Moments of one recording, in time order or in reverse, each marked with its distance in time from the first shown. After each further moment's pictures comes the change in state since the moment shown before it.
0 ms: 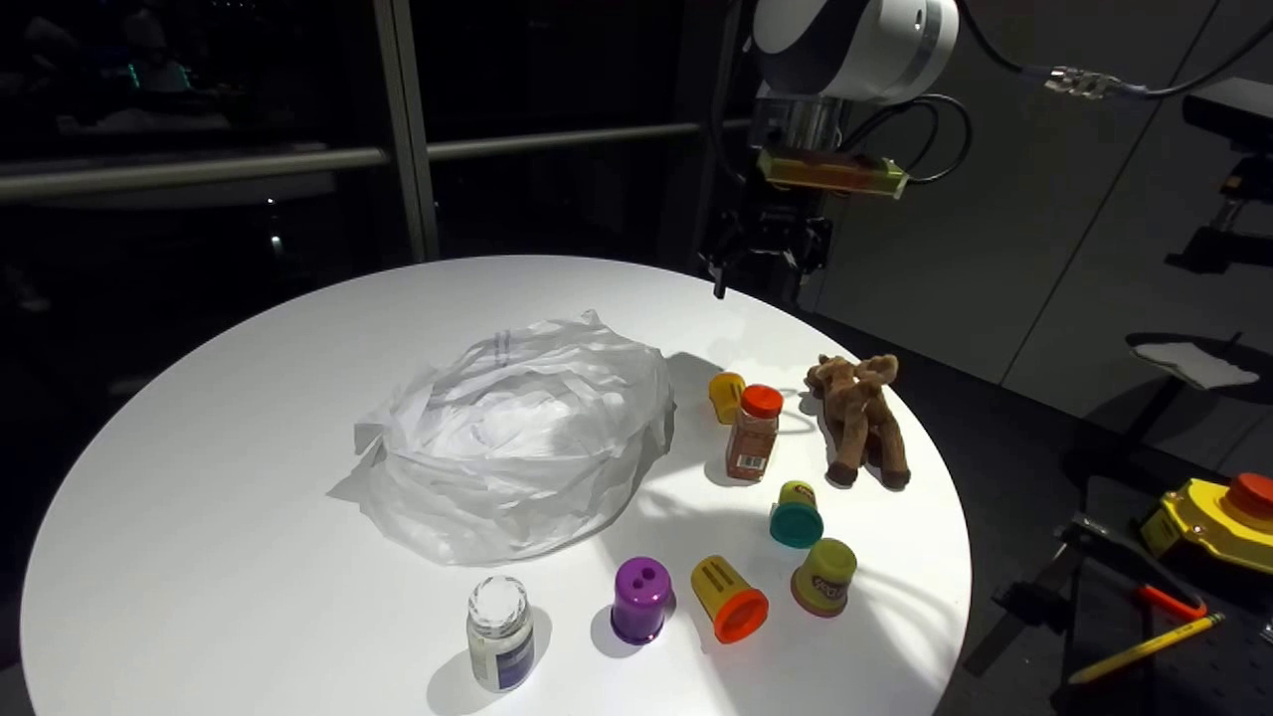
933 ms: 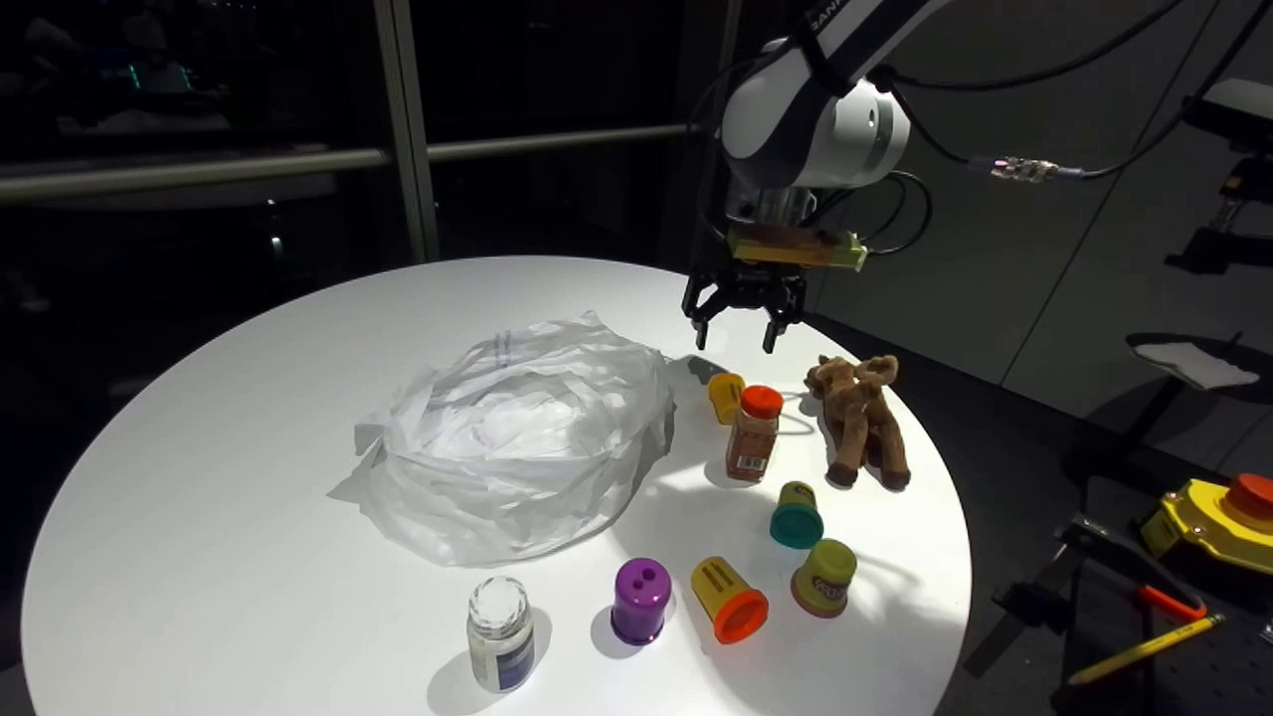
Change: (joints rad) arm 0.005 0.163 0.014 0.041 0.013 0.135 0.049
